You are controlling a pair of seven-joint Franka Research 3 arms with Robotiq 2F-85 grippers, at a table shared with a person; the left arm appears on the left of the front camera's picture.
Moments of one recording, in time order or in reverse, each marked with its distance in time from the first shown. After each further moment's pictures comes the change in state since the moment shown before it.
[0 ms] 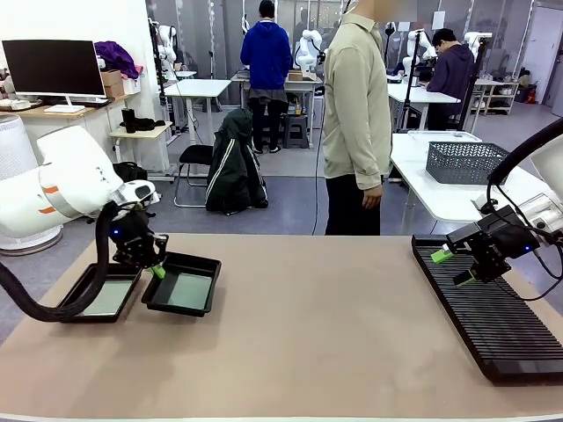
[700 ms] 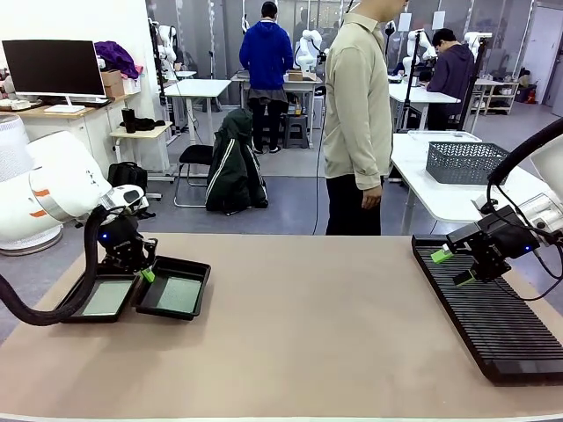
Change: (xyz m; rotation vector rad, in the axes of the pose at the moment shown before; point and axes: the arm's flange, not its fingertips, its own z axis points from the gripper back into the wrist) left arm 0.003 0.023 -0.007 0.008 0.005 0.017; right arm 0.000 0.000 0.000 0.000 0.000 0.000
